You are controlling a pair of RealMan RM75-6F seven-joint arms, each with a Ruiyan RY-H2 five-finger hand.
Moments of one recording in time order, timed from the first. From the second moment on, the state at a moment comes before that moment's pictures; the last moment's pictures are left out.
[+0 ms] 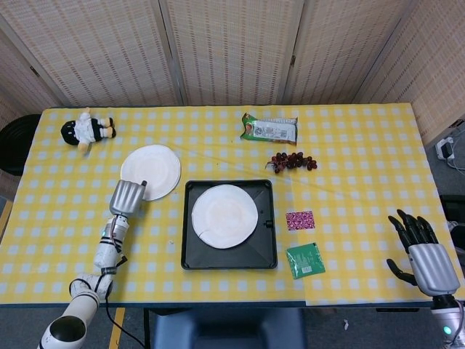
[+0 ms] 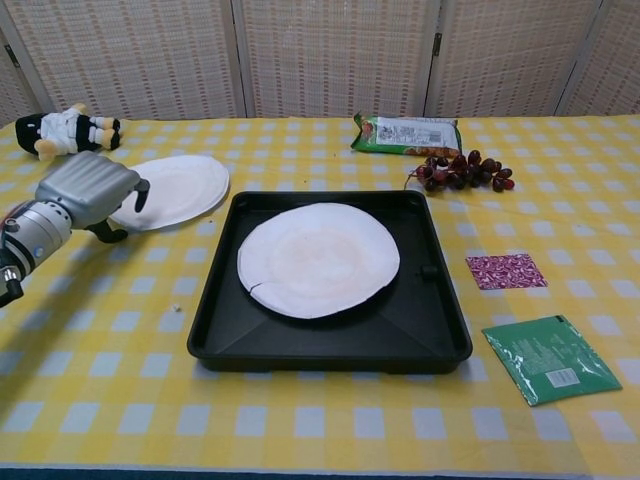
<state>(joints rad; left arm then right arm) -0.75 -2.12 -0.15 -0.12 1.41 0.98 0.13 0.07 -1.13 0.00 -1.52 -1.57 1.45 0.05</state>
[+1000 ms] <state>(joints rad) -0.77 -2.14 -0.15 -0.10 1.40 1.04 0.01 0.07 -1.13 0.01 -1.52 -1.55 1.45 0.05</state>
